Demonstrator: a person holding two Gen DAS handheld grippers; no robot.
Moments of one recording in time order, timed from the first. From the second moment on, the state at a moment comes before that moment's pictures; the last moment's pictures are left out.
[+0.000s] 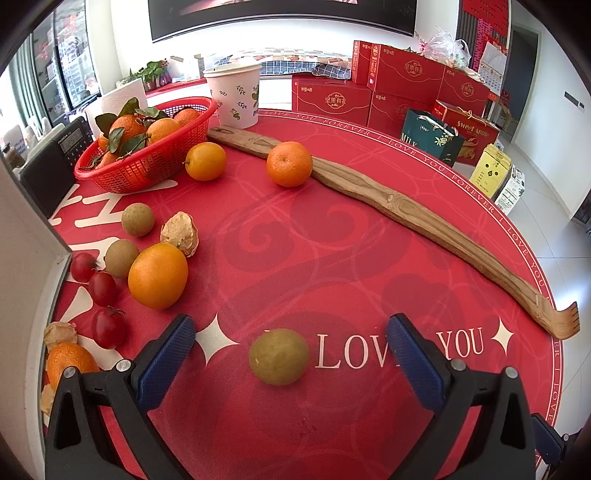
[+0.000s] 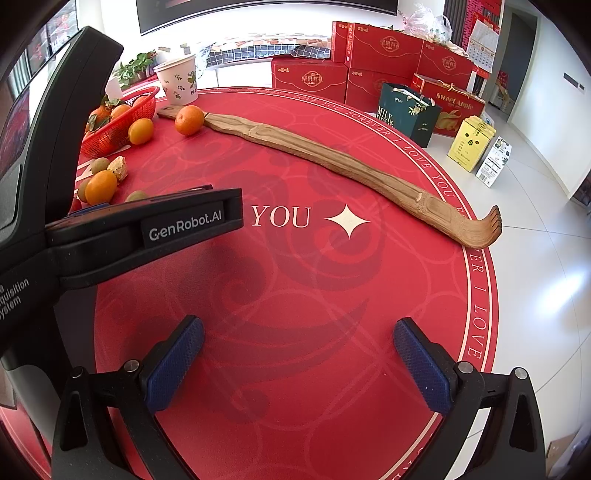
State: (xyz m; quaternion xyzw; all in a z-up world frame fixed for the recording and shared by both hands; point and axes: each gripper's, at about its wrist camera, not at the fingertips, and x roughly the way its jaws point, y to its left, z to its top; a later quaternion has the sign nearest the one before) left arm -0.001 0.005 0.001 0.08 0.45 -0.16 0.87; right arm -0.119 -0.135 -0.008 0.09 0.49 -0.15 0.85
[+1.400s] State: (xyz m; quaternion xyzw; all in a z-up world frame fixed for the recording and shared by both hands) left arm -0.001 0.005 0.001 0.08 0.45 -0.16 0.87; right arm -0.119 -0.133 -0.010 0.08 0.49 -0.14 0.86
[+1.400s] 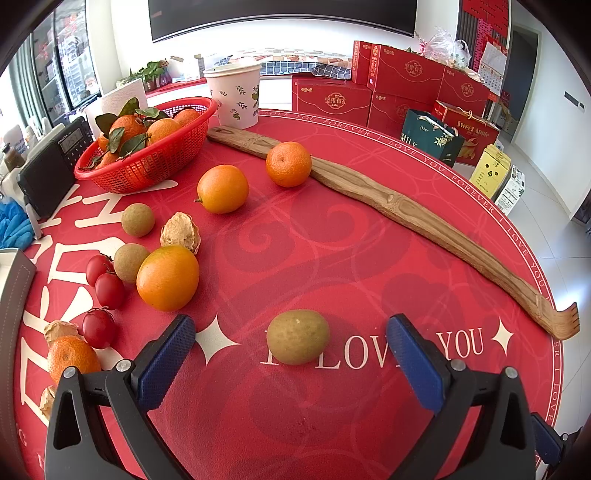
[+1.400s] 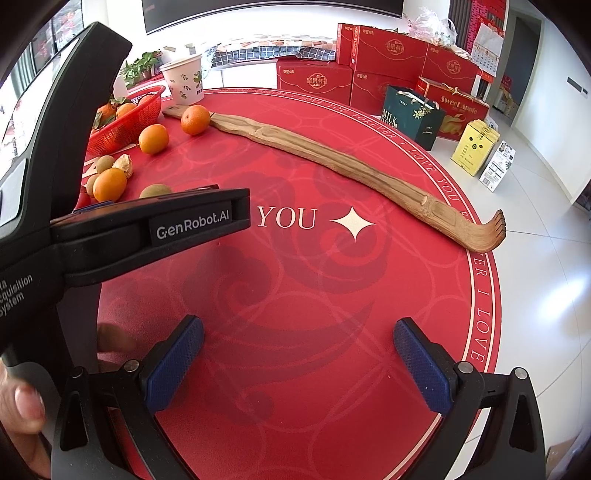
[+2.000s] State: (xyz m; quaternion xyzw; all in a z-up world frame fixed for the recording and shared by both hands) left arm -0.021 0.156 0.002 0.11 0.43 -0.11 0.89; right arm -0.122 -0.132 -0.011 0.08 0.48 -0.14 0.86
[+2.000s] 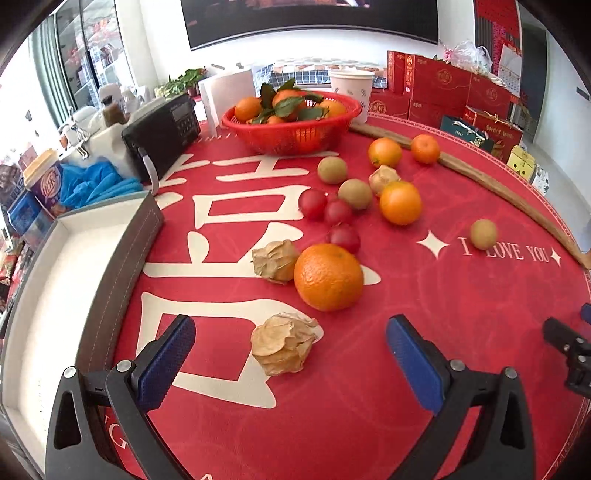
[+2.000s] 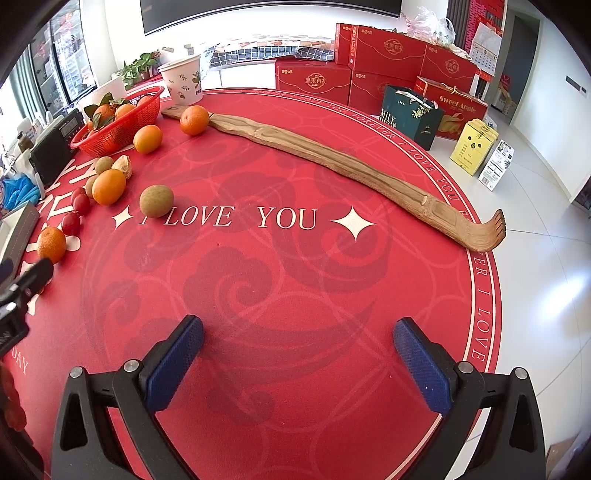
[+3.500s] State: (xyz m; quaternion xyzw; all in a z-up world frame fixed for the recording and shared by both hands) left arm -0.032 0.232 0.055 0.02 0.37 -0.17 0.91; right arm -0.055 -0.053 0.021 0.13 0.40 0.03 0.90
